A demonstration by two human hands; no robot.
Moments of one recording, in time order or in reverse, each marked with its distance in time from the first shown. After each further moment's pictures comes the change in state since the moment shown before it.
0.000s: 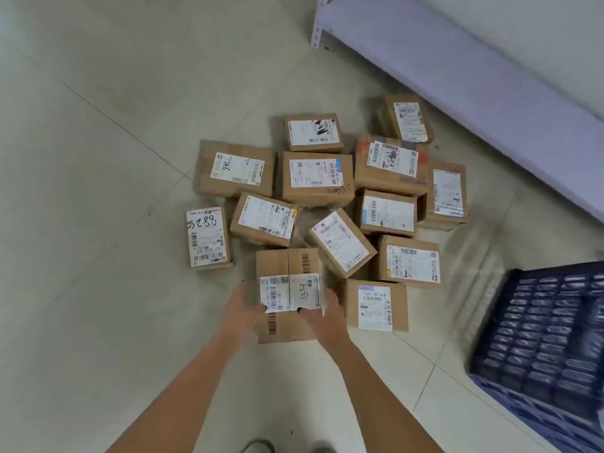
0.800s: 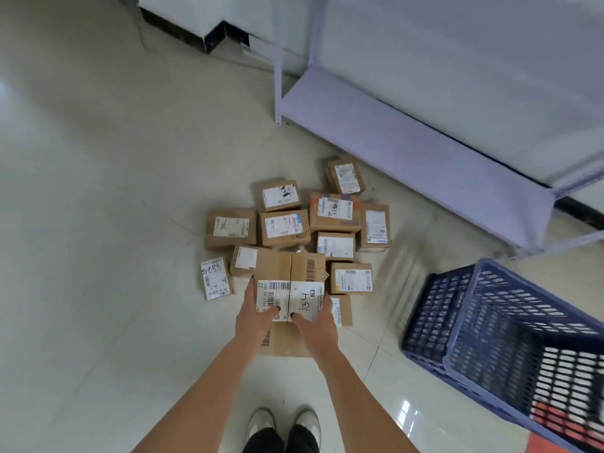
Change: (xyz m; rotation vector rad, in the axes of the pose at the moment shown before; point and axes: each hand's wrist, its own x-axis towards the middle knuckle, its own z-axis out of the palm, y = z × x) left_hand -0.271 0.209 0.004 0.135 0.016 0.160; right_hand -0.253 -0.177 -0.139 0.188 0.108 0.019
